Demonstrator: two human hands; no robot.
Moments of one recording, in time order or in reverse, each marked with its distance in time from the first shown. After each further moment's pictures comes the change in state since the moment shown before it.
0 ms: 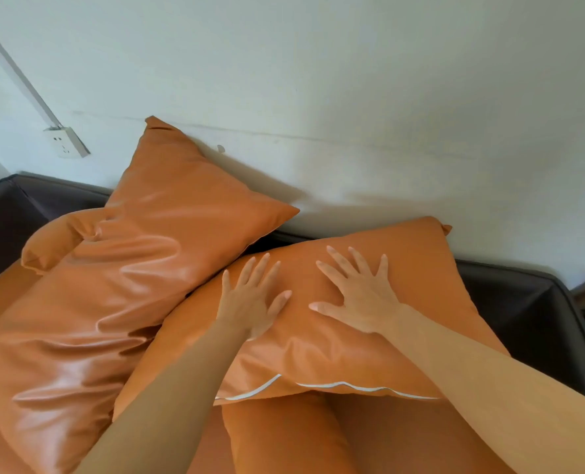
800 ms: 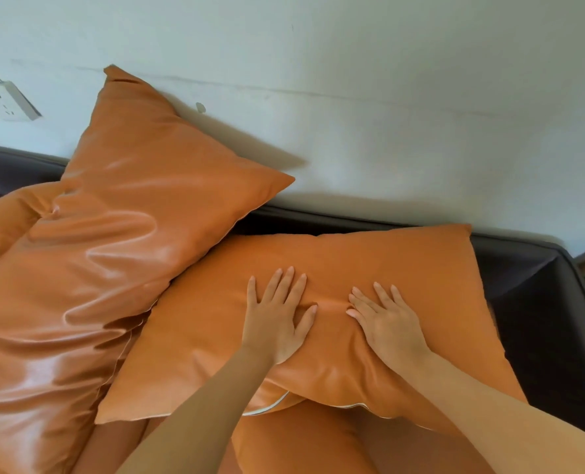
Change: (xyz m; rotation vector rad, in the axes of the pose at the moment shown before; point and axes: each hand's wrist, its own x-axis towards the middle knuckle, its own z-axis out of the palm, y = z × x) left_hand -0.012 0.032 0.075 -0.102 0.102 0.126; right_hand -0.042 0.010 0.104 -0.014 0.324 0.024
